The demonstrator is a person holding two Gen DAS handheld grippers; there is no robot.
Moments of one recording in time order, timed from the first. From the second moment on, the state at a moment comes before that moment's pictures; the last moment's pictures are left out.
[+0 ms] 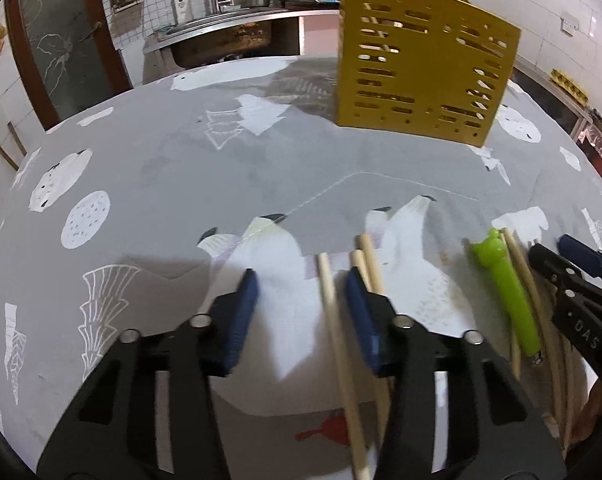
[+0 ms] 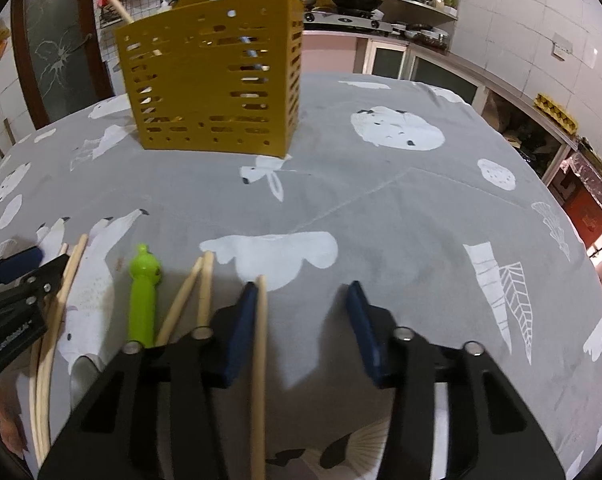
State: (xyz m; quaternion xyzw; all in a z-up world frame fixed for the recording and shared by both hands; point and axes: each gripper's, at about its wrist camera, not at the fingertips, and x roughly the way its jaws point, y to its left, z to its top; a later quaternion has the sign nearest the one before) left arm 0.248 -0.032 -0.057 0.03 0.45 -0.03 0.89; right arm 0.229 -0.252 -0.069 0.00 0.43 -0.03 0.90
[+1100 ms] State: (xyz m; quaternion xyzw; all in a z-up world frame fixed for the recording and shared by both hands) left arm 0.241 -0.019 0.016 -0.02 0.36 -0.06 0.93; right arm 0.216 -0.279 0.005 0.06 0.31 -0.03 0.95
